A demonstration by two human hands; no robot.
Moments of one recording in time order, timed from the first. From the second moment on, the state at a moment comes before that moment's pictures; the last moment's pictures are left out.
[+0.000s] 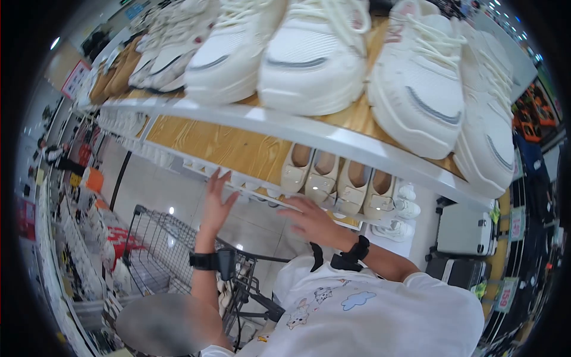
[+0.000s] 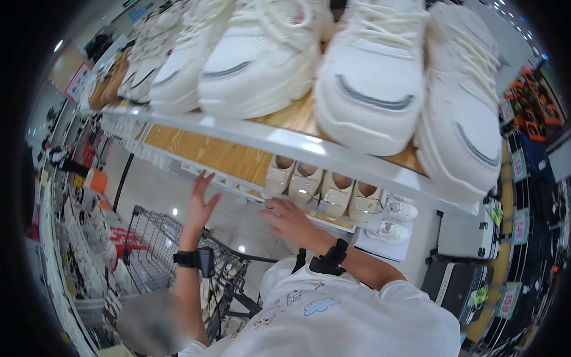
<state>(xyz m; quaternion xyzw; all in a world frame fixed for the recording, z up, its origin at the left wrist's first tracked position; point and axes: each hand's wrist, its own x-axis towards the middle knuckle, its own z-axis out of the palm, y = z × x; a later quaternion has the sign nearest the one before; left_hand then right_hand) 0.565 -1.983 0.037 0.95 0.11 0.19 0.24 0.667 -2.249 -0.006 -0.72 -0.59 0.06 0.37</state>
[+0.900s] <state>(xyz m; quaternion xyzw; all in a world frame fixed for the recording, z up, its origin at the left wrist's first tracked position) 0.085 -1.892 -0.194 0.74 0.57 -0.10 0.34 0.468 -2.174 0.053 -0.62 -0.68 0.34 0.20</state>
